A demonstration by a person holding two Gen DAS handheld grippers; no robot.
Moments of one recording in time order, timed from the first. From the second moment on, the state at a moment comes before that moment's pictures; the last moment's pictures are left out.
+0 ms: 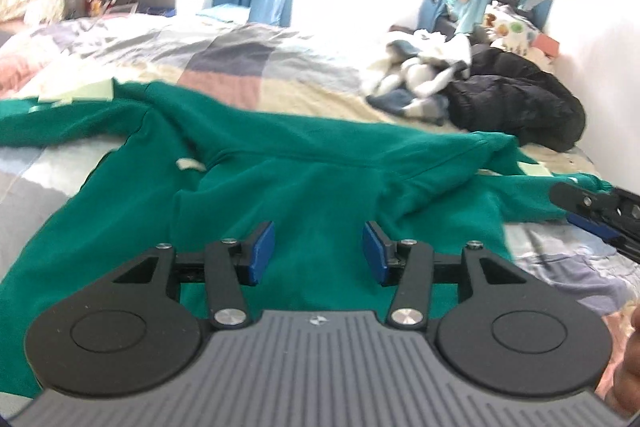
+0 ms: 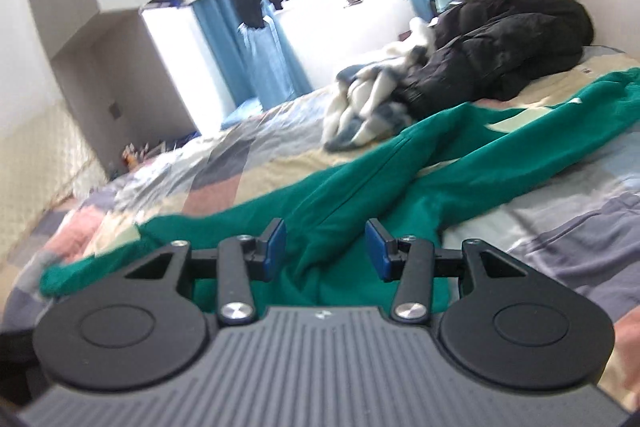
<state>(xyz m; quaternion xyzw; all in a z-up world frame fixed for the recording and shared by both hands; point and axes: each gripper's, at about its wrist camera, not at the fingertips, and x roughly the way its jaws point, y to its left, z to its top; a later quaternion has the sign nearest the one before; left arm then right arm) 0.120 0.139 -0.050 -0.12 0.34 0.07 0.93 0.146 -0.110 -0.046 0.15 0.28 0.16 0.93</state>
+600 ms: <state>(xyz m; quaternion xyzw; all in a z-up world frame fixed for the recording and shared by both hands) 0.137 0.068 -0.026 -0.13 0.33 0.08 0.93 0.220 -0.199 -0.046 0.19 0.29 0.06 0.94</state>
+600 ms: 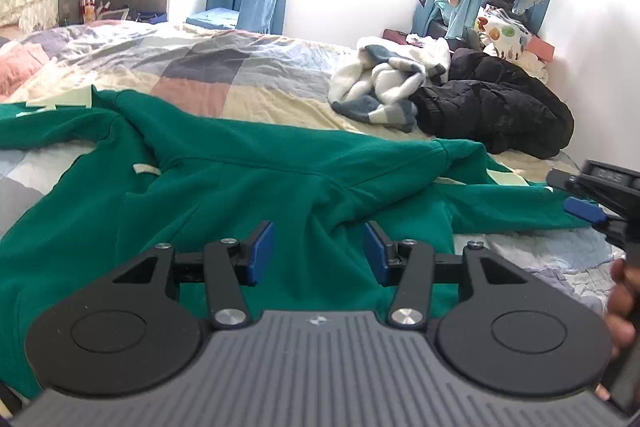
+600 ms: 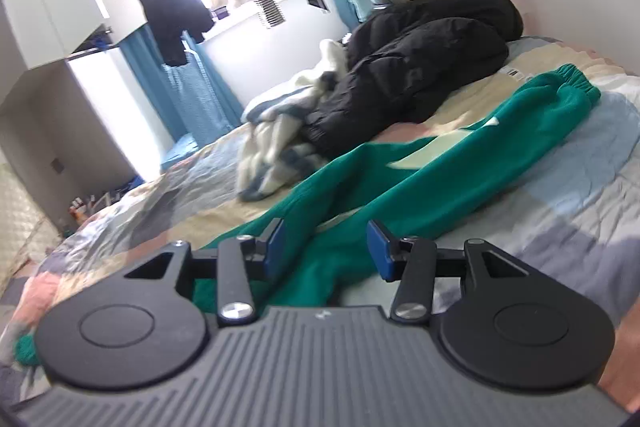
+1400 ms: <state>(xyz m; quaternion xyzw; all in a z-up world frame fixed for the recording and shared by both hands) 0.222 0.088 -0.071 -0.11 0.33 0.11 0.93 0.386 -0.445 -0.198 0.48 0.29 0.02 0.83</state>
